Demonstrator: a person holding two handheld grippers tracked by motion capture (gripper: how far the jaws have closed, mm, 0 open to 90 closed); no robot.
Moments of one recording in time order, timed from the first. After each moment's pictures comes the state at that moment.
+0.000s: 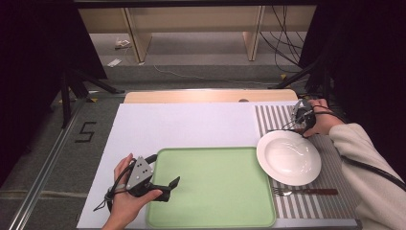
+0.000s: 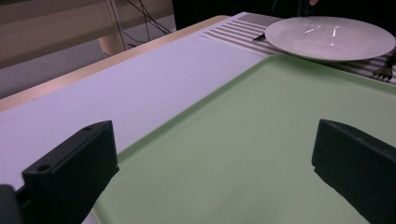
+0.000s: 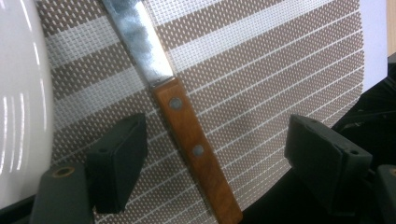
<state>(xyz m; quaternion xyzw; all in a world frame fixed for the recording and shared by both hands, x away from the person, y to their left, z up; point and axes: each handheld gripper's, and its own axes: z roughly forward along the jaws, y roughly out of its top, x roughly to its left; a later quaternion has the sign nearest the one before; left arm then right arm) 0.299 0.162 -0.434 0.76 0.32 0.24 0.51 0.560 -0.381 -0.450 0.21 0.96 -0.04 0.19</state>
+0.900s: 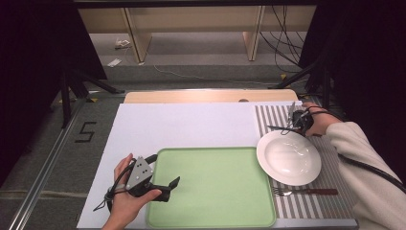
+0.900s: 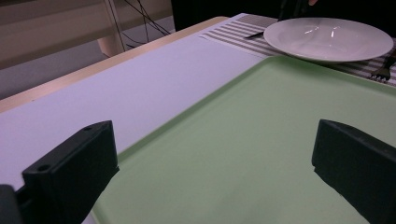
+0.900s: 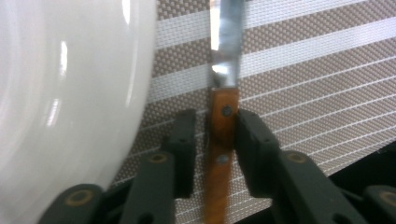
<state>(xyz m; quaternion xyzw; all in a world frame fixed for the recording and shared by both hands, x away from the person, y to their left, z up) 0.299 0.162 -0.434 0.76 0.32 0.24 0.51 0.558 -0.368 -0.448 0.12 0.98 -0.08 0.12</state>
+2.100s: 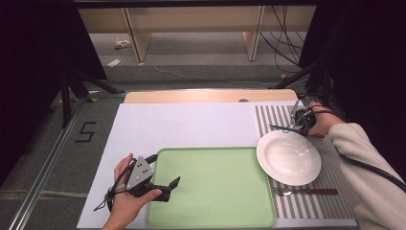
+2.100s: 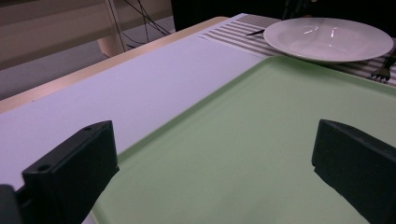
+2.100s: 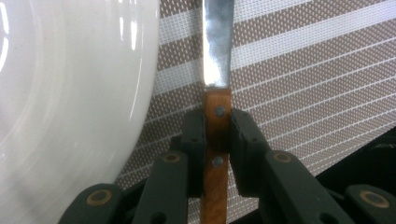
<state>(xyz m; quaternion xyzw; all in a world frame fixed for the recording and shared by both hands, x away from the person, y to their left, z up) 0.299 0.162 -0.434 0.76 0.32 0.24 0.51 0.554 -0.375 -0.440 0.15 0.98 -0.05 0.12</state>
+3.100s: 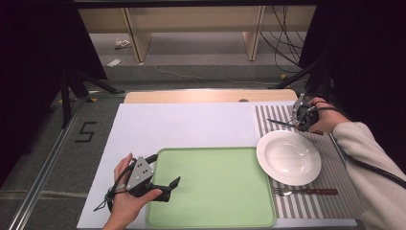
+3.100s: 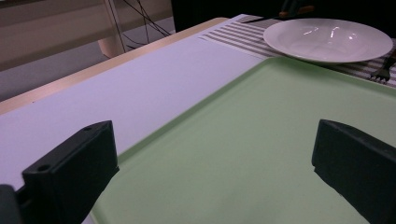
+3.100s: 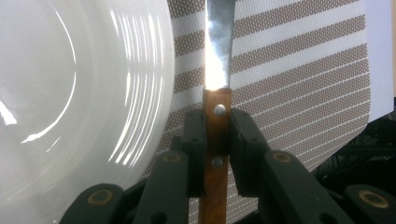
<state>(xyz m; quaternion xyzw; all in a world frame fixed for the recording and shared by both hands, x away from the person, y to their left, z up) 0.298 0.161 -0.433 0.76 0.32 0.24 0.51 0.543 -0.368 -0.411 0.16 0.98 -0.01 0.14</state>
